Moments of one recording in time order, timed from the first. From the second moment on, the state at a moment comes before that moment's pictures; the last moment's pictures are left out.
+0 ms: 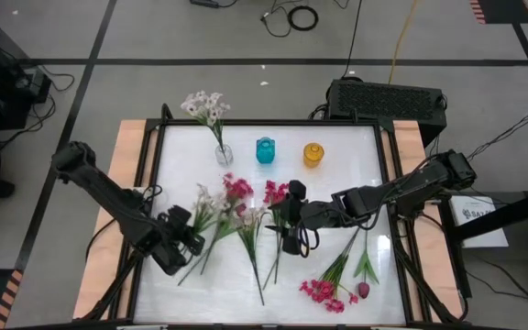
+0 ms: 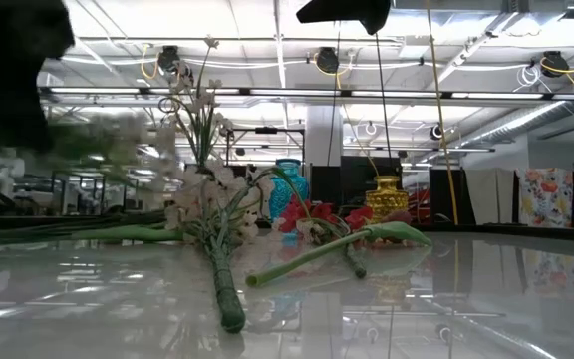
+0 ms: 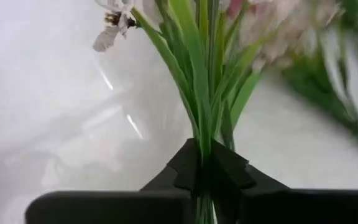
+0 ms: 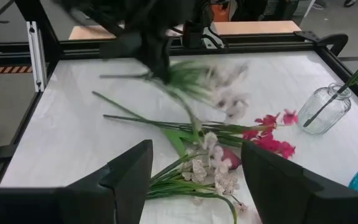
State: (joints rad) left arm -0.75 1.32 0.81 -0.92 -0.56 -1.79; right arm 0.32 1.54 1.22 -0.20 0.37 0.25
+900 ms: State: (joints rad) left arm -0.75 1.25 1.05 -0.47 -1.17 -0.62; right arm 0.24 1.83 1.22 0.58 0.34 0.16
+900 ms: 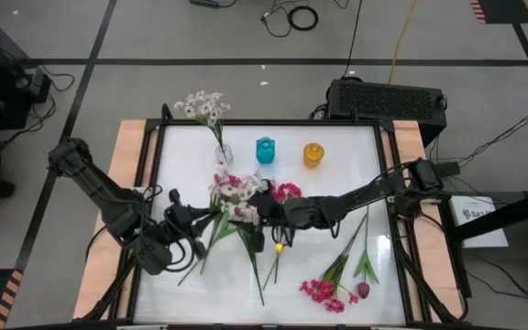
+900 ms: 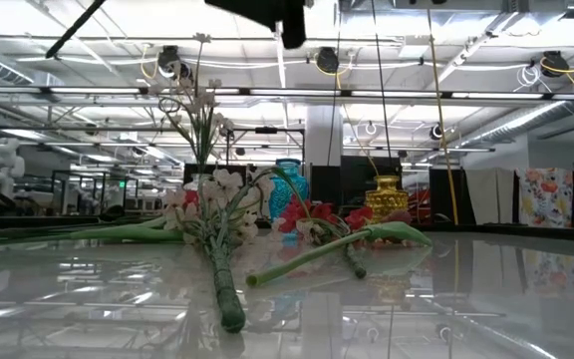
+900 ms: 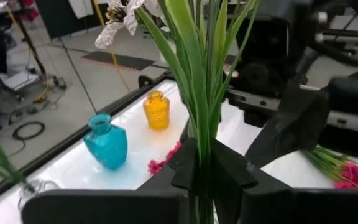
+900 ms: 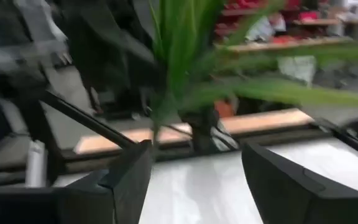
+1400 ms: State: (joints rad) left arm -0.74 1.28 1.05 -0.39 -1.16 -0.54; right arm 0.24 1.83 1.22 0.82 0.18 0.10
